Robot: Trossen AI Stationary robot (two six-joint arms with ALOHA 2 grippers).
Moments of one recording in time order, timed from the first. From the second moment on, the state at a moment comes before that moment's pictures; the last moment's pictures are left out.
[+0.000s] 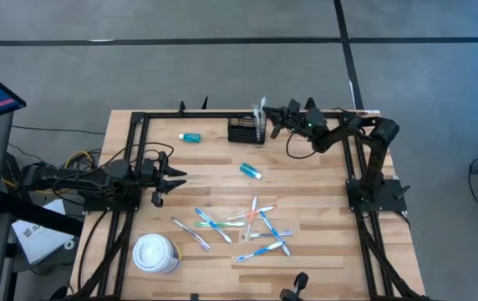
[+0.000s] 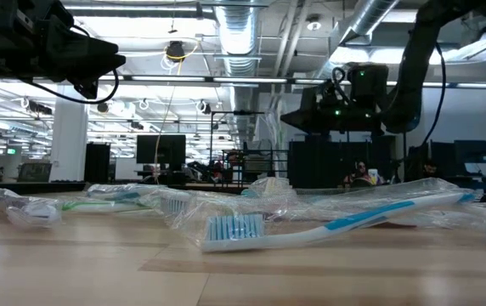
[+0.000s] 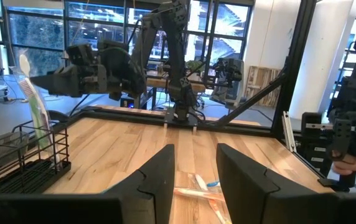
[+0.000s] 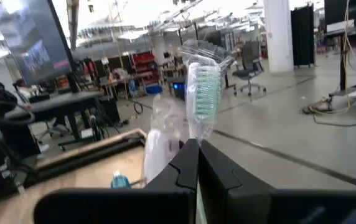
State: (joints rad) left arm -0.01 0.30 0.01 0.39 -0.06 -0.11; right arm -0.70 1.87 0.63 1.36 -0.21 0.23
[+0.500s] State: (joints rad) left arm -0.01 0.30 0.01 0.39 -0.06 -0.11; right arm -0.70 1.87 0.64 1.22 -0.21 0.17
